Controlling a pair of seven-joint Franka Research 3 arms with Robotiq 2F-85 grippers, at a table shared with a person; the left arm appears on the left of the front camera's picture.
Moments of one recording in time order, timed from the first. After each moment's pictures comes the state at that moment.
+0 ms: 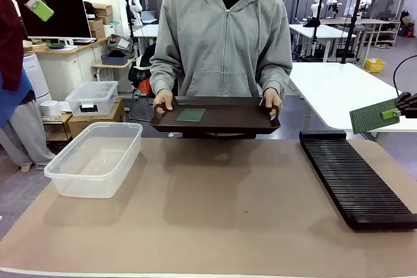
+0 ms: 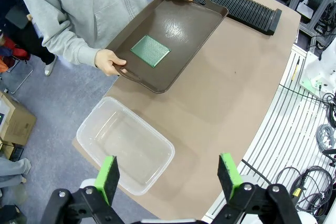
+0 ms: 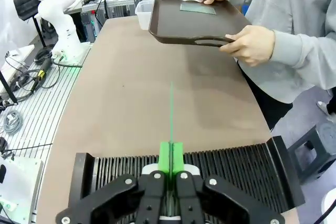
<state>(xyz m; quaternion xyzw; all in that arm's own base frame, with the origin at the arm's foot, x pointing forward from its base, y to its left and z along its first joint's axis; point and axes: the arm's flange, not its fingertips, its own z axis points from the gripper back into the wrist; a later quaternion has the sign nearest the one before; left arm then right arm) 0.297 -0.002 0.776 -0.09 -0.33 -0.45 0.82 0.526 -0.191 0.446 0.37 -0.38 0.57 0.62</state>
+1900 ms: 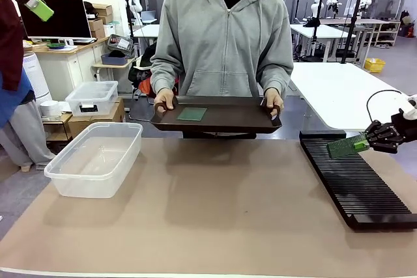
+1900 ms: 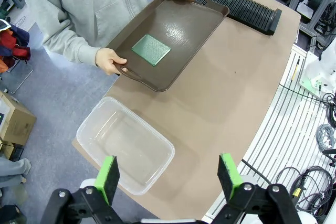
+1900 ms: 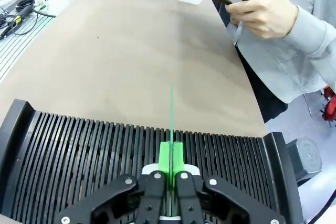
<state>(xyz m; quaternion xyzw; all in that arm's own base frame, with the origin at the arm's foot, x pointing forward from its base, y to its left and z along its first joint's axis) 0.297 -0.002 0.776 -0.09 -0.33 -0.45 0.82 0.553 -0.158 0.328 0.30 -0.42 0.64 0.57</state>
